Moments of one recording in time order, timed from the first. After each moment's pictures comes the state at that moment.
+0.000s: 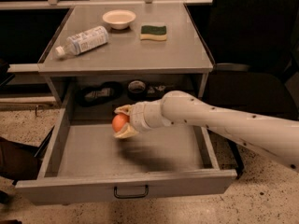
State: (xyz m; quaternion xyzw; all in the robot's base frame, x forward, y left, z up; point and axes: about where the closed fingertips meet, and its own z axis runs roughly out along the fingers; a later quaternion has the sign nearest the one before) arm 0.589 0.095 0.688 -0.69 0.55 0.12 0.45
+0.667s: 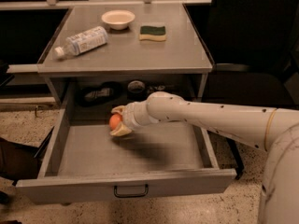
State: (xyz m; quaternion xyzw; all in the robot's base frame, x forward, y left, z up) arm 0.633 0.121 0.632 -0.69 0.58 0.11 0.41
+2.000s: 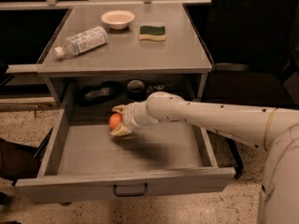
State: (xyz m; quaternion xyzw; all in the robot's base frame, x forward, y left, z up) arm 0.633 0.121 0.633 -0.69 0.58 0.11 0.41
